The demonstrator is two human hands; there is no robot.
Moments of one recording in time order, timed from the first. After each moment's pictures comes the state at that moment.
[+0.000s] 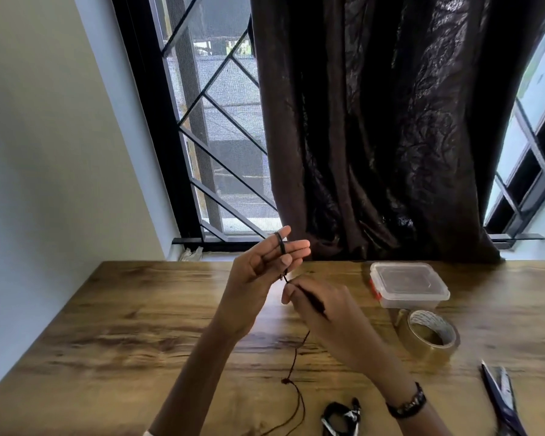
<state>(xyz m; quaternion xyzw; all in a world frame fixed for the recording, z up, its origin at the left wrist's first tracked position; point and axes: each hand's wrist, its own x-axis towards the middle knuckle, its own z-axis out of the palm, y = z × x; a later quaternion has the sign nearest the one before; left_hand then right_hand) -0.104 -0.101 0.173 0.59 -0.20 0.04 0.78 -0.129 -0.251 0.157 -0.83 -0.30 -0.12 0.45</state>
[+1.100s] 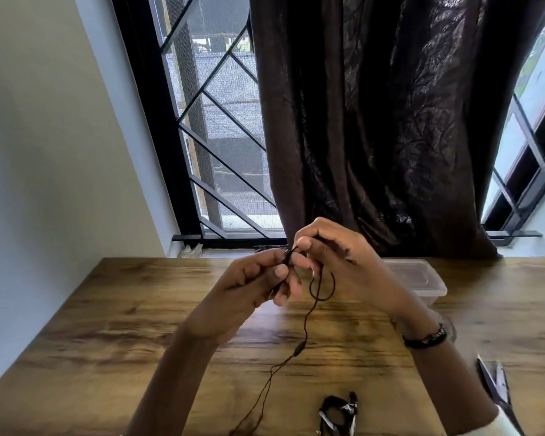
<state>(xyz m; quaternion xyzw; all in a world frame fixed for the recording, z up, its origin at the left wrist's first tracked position) -0.127 -0.080 0.185 0.59 -0.35 -0.08 0.73 -0.097 -0.273 0.208 -0.75 -0.39 -0.12 0.52</state>
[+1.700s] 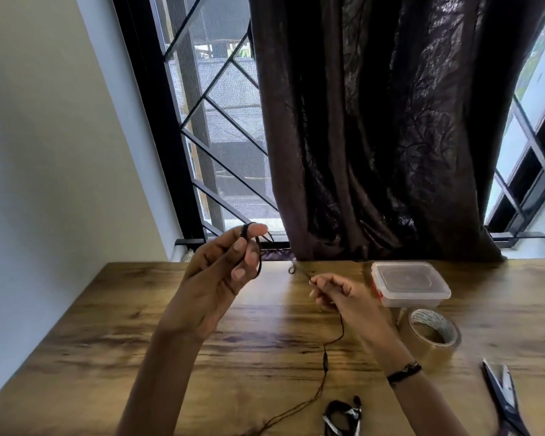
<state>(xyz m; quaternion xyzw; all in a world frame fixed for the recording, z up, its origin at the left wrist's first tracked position) -0.124 -0.057 0.201 0.44 -0.29 -0.05 0.85 -0.086 -0.283 0.109 -0.72 -0.06 0.03 0.69</state>
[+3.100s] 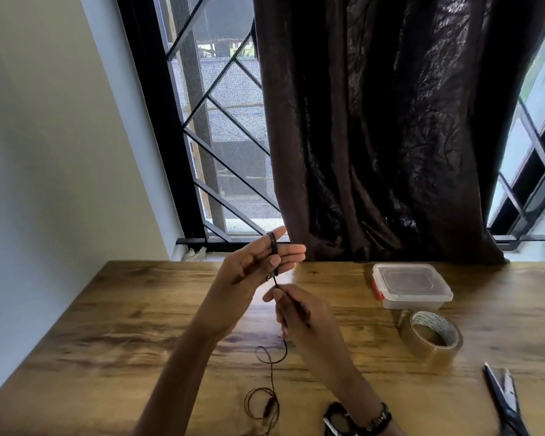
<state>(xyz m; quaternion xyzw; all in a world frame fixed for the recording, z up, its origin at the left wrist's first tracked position) -0.113 -0.079 0.184 0.63 -0.26 0.03 0.73 -0.142 -0.215 0.139 -0.76 -0.21 -0.12 0.61</state>
